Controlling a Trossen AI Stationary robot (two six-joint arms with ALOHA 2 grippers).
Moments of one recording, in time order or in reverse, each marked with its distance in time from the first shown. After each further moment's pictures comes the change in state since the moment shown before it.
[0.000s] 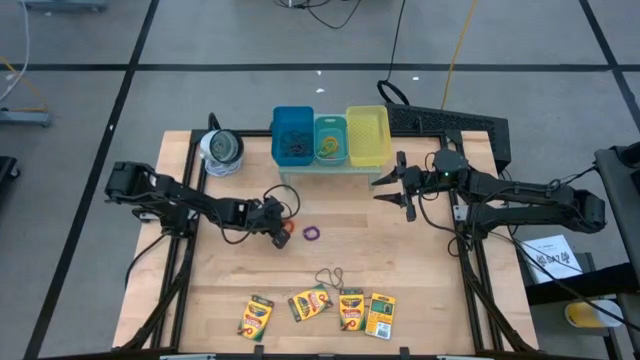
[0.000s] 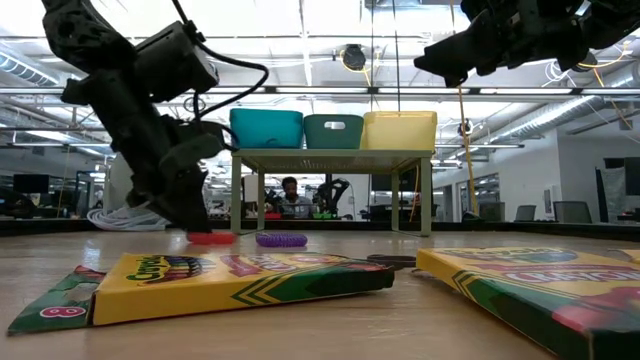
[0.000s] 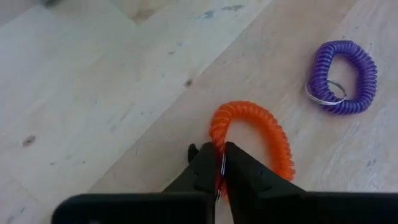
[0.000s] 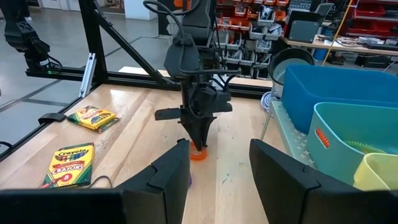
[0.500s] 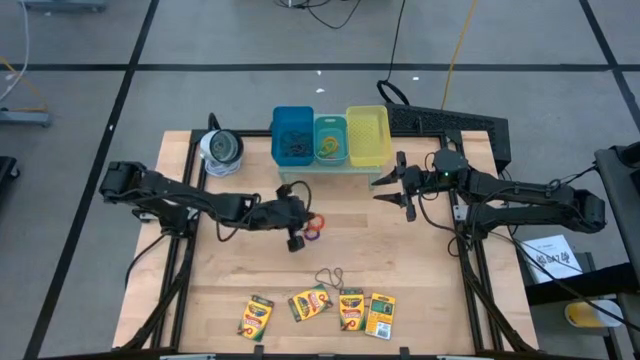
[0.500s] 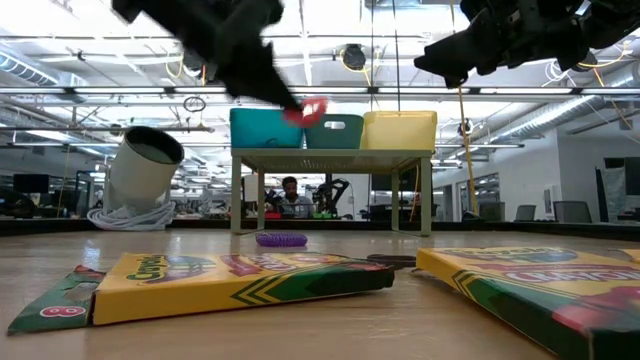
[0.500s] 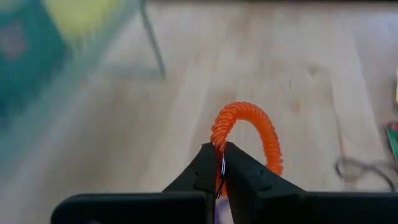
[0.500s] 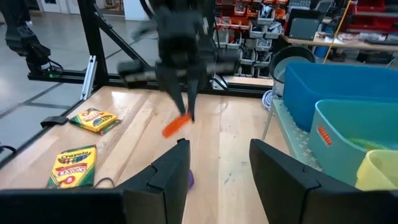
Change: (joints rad) left arm -0.060 -0.055 0.340 0.023 -0.134 0.639; right arm 0.000 0.000 0.000 0.000 0.000 0.021
